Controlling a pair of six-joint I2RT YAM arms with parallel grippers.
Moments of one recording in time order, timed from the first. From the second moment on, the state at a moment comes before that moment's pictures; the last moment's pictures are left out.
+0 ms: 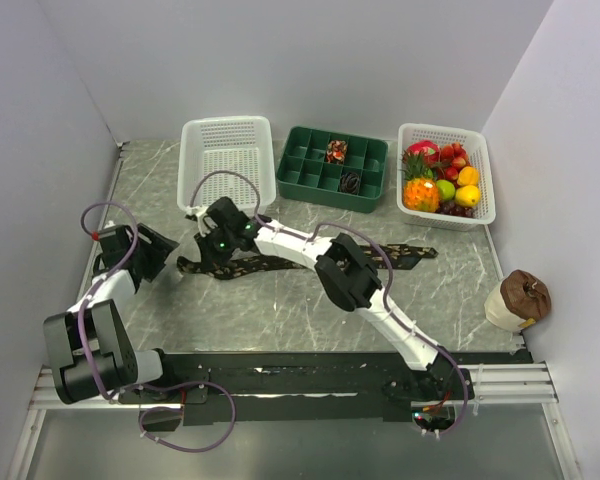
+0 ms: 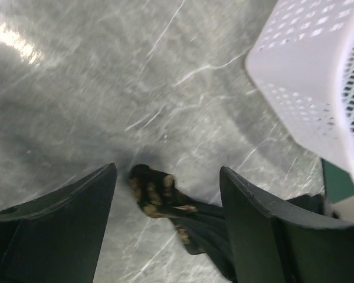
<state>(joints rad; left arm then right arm) 0.32 1.29 0.56 0.00 0.27 -0.74 0.95 2.57 2.18 -0.37 -0.39 0.18</state>
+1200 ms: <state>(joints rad) 0.18 1.33 0.33 0.45 0.31 -0.74 0.82 2.59 2.21 -0.45 -0.78 0.18</state>
